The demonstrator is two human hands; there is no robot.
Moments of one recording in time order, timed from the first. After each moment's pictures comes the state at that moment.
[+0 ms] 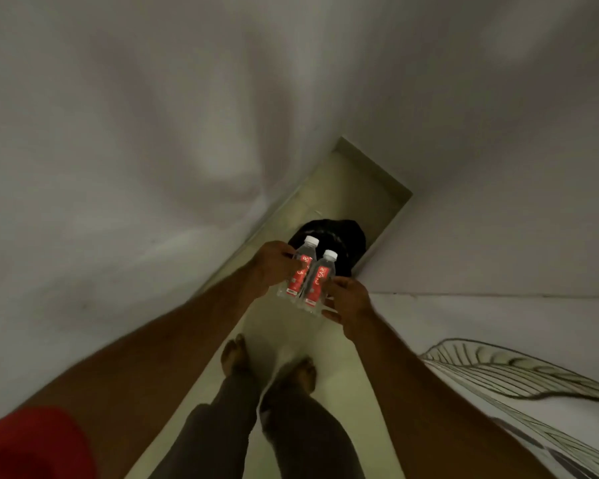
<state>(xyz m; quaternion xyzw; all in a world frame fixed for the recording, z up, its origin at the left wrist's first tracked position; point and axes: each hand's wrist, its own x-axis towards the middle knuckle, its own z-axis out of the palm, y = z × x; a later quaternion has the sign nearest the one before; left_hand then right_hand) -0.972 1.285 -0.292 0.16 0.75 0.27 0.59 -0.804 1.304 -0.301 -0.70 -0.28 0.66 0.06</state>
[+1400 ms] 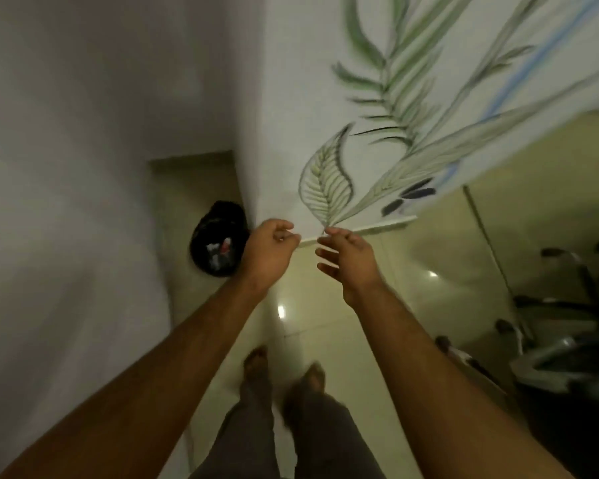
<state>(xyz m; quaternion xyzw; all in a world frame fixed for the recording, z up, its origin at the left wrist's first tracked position) -0.841 1.169 -0.073 0.52 0.57 0.17 0.61 -0.715 1.100 -0.066 -0.72 -0.05 0.49 0.49</state>
